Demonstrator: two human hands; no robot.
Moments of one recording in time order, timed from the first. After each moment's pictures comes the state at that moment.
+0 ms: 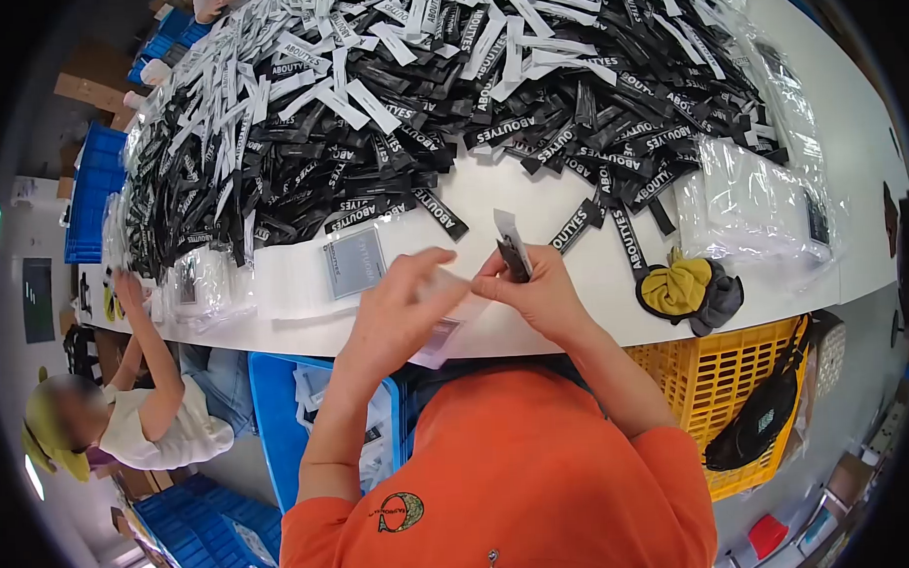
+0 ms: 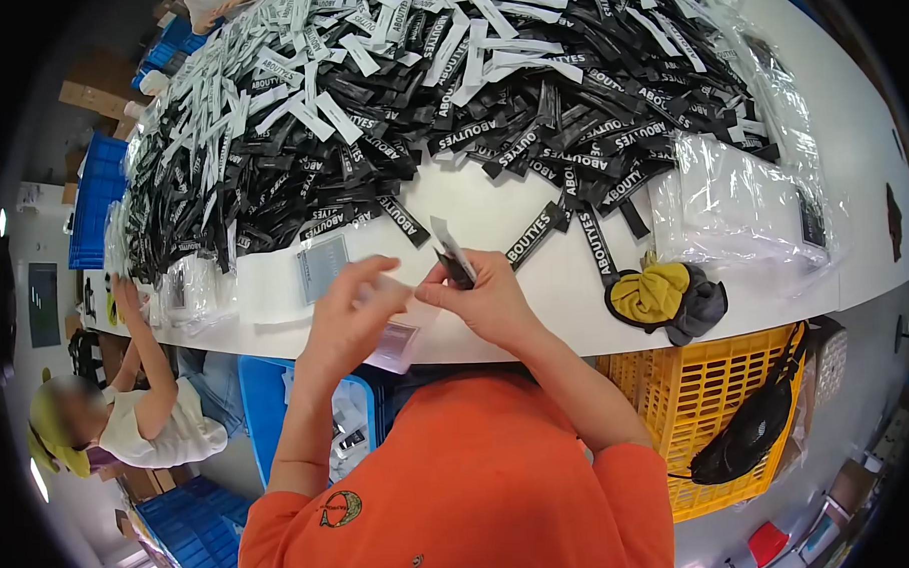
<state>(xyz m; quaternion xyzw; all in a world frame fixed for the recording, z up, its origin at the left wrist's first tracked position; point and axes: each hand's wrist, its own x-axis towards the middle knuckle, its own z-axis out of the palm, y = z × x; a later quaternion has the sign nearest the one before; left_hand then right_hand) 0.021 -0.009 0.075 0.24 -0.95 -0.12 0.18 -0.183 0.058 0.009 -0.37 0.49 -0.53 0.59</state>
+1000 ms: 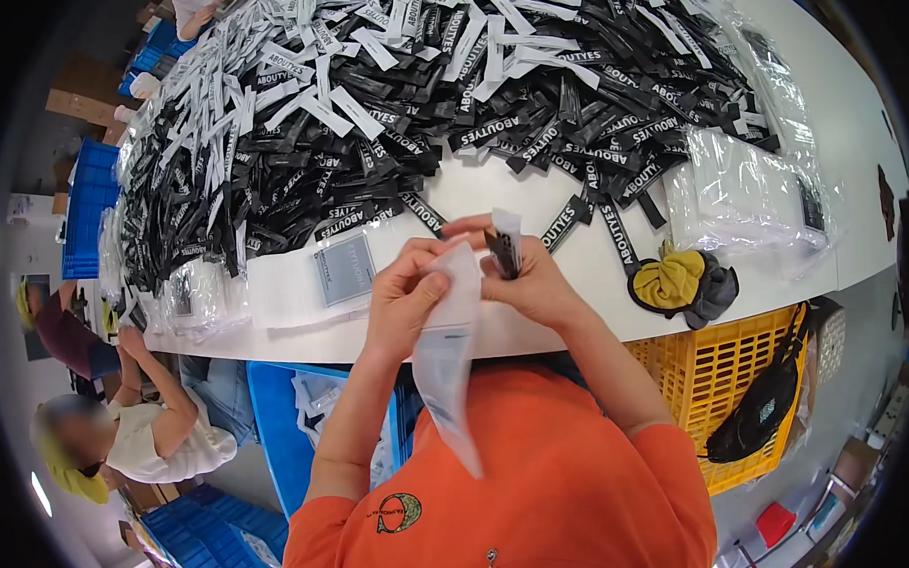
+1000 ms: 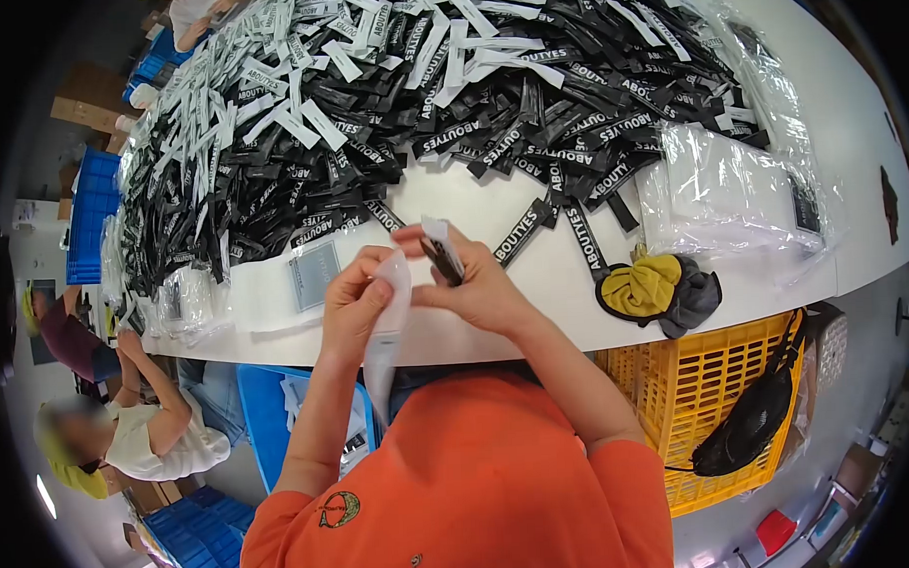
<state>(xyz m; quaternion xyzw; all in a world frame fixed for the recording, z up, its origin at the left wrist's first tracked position) -0.002 -0.008 0.027 0.30 -0.54 -0.70 0.35 -0.189 0.044 0.011 -0.35 0.37 -0.60 0.61</state>
